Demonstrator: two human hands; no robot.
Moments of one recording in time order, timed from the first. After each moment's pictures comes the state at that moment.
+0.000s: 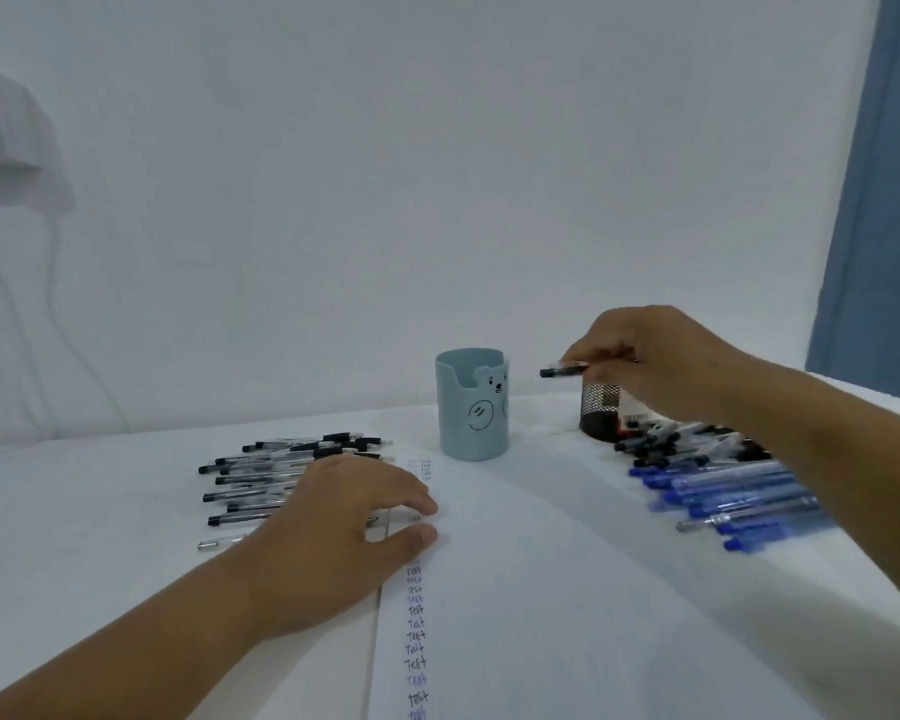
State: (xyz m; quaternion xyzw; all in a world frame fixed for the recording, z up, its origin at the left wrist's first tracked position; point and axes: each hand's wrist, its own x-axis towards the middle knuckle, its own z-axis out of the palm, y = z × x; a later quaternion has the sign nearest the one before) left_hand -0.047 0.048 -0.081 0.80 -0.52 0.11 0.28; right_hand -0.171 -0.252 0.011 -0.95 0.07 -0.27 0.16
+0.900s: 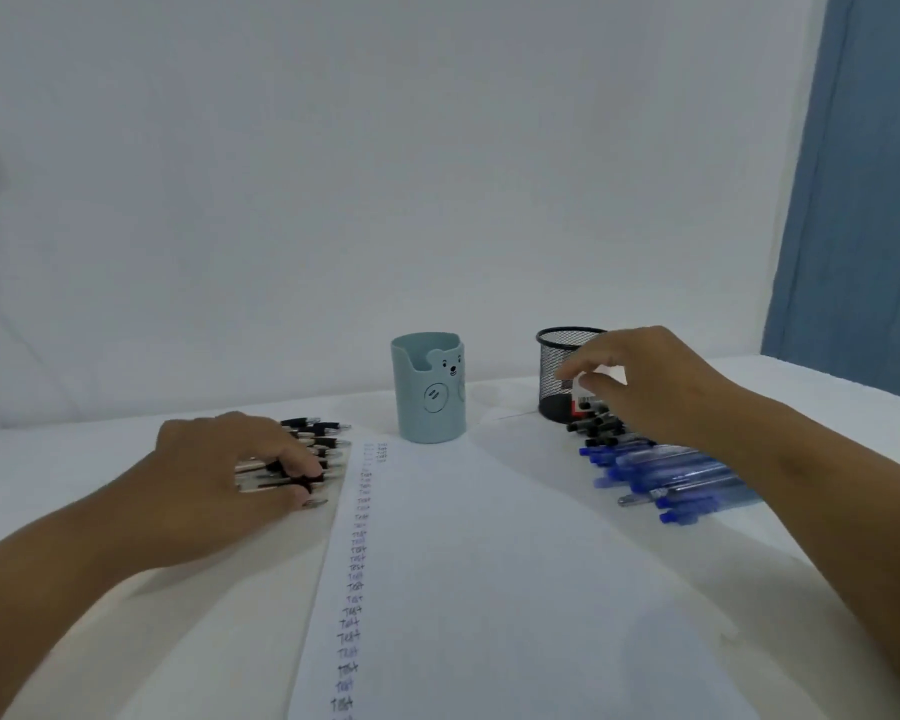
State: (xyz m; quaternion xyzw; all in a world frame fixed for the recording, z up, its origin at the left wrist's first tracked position) left_hand -0.035 0.074 -0.051 0.85 -0.43 0.09 0.28; right_hand -0.202 -0.278 -0.026 -0.93 0.10 -0.31 0.15
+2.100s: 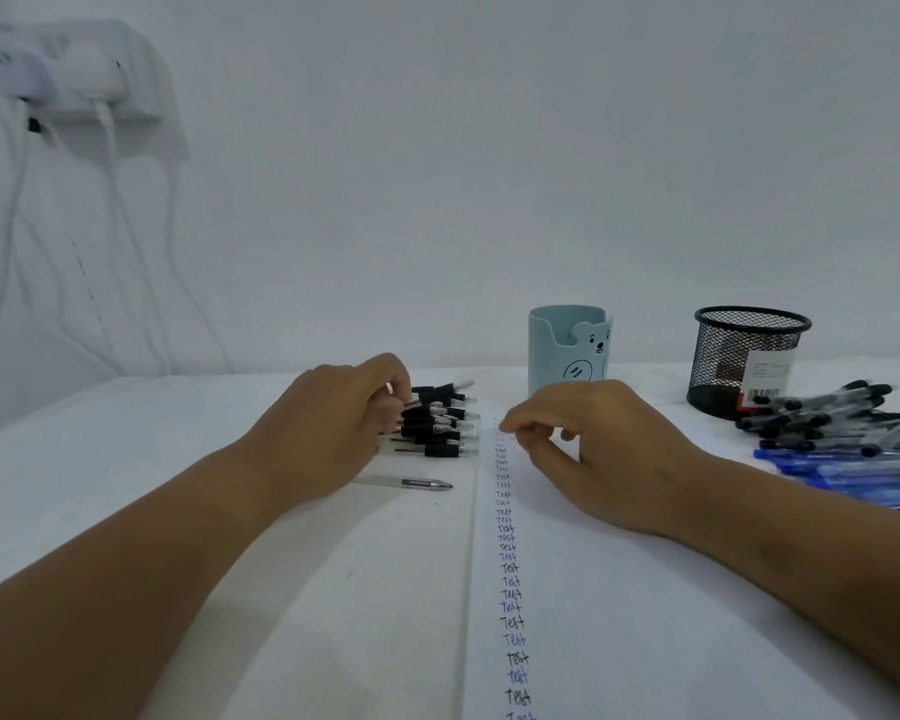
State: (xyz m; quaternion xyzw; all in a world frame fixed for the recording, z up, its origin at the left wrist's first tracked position) left_hand 0.002 0.086 -0.062 0.86 -0.40 0.17 0.26; right_hand -0.115 -0.157 -0.083 -0.93 -0.14 -0.31 0.16
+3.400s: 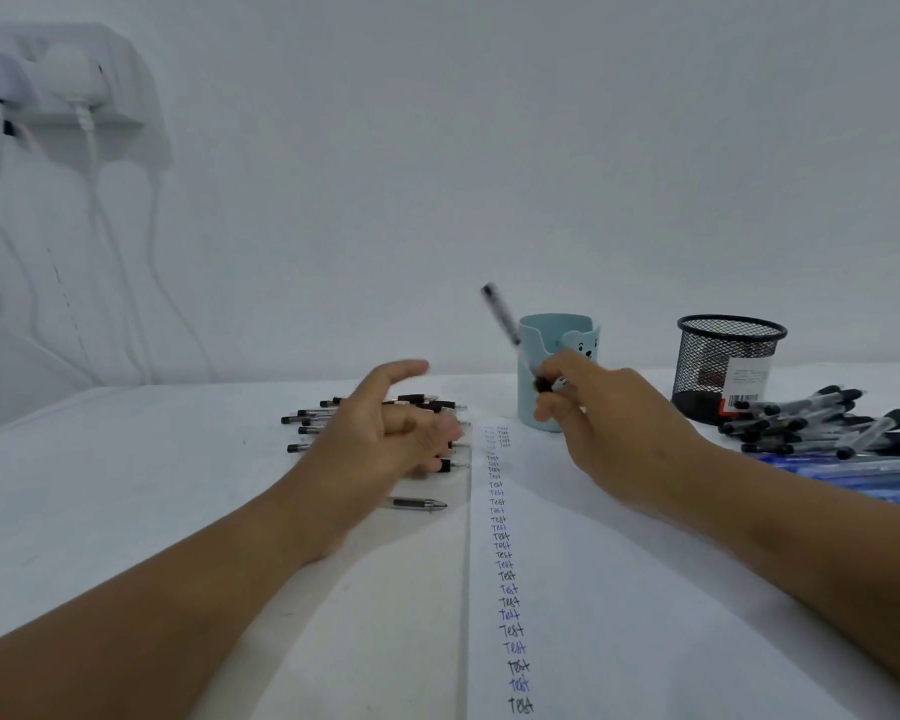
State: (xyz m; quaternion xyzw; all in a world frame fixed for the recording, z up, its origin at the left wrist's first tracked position) left_hand -0.031 0.060 -0.078 0.68 -0.35 -0.09 0.64; right_hand -0.112 -0.165 -0.069 -0.94 0.03 -0.29 0.17
